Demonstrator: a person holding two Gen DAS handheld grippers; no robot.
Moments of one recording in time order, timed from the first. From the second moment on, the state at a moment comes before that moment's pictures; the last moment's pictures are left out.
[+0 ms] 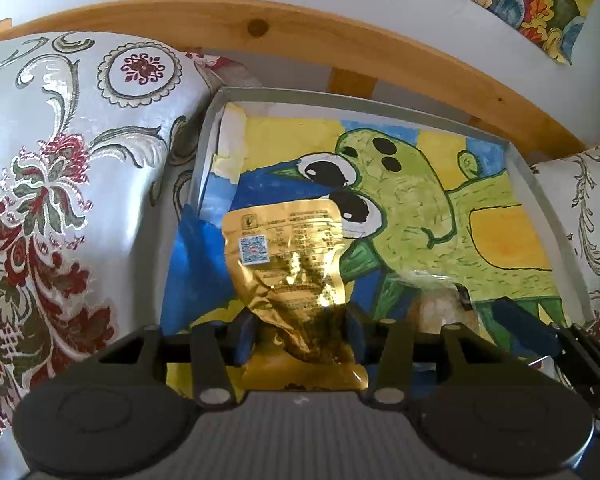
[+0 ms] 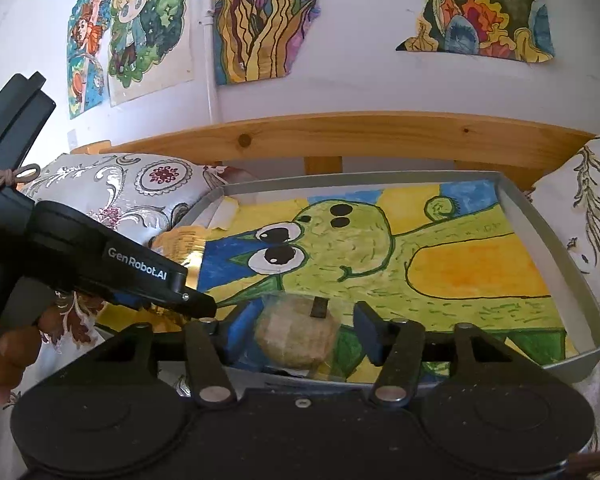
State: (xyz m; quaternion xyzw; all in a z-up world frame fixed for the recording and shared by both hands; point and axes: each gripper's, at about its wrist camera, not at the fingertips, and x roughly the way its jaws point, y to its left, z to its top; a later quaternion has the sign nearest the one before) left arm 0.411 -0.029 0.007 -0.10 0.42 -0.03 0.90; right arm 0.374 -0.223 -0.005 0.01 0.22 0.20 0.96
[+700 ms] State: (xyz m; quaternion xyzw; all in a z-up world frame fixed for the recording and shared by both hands) left arm 0.339 -0.019 0.039 -0.13 0.35 -0.01 0.93; right arm 0.312 -0.243 0.032 0.01 0.18 0.17 0.97
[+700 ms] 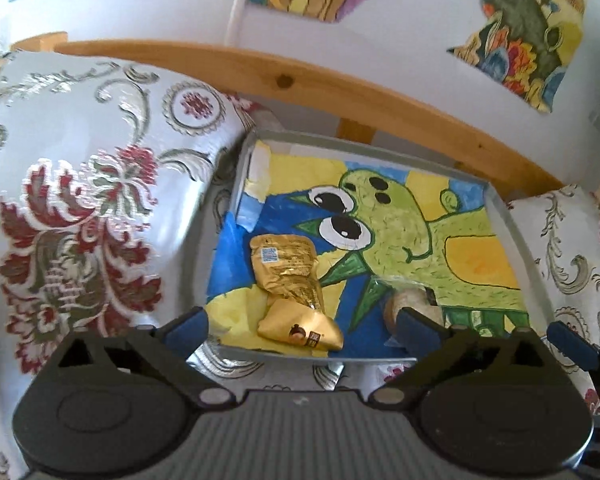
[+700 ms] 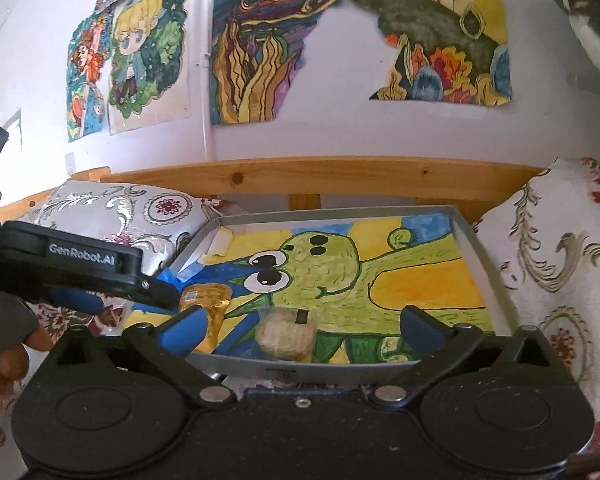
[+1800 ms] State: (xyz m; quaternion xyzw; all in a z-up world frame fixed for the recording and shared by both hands) left arm 0.148 -0.019 0.043 -0.09 0.29 0.02 0.95; right arm 0.134 -0.248 0.054 0.00 0.16 0.15 0.98
